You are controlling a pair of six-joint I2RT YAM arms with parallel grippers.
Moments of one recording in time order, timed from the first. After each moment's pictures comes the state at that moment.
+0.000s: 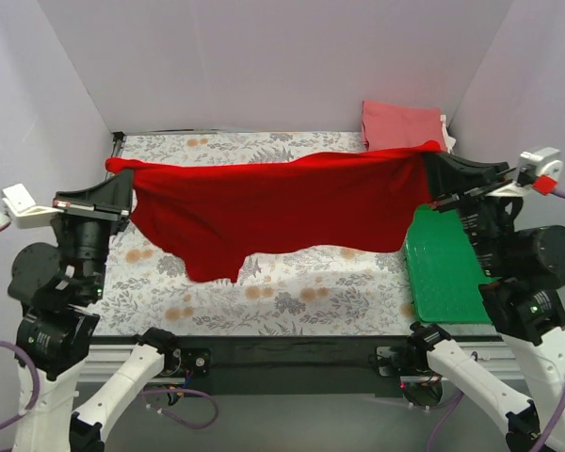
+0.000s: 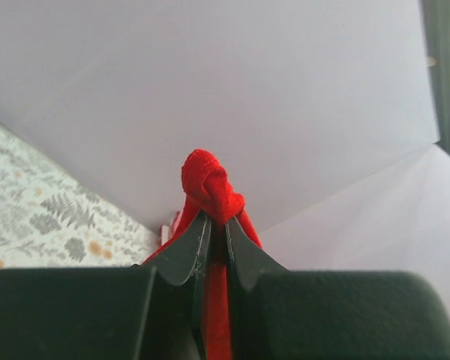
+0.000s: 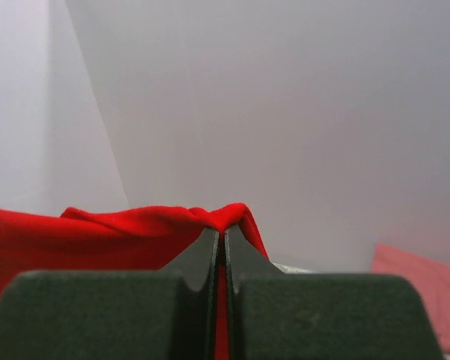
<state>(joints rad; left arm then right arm) -0.36 0.61 1.31 -0.49 -0.39 -0.94 0.50 0.66 1.19 -0.09 0.05 0.17</state>
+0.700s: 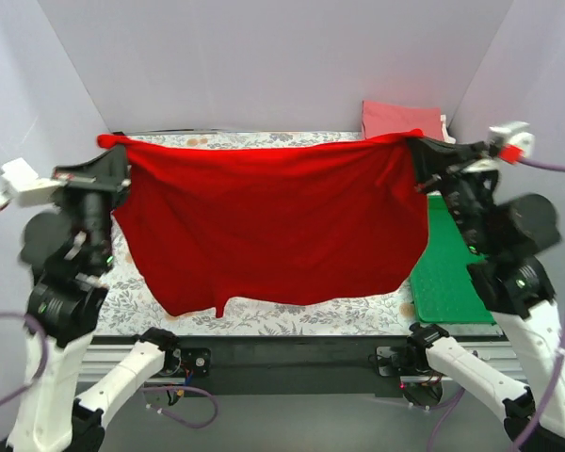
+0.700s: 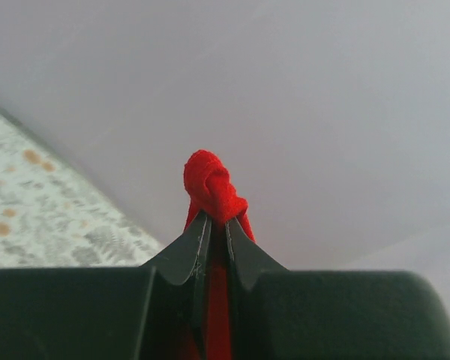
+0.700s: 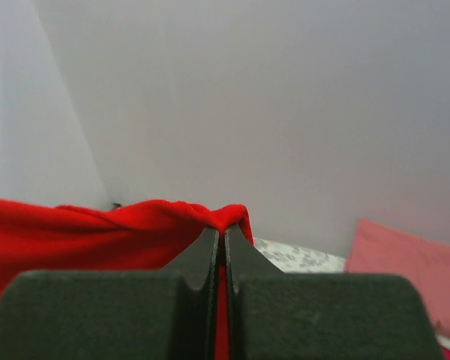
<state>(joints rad) -0.36 0.71 1.39 -0.41 -0.51 -0.85 0.50 0.77 1.29 -0.13 0.03 0.12</state>
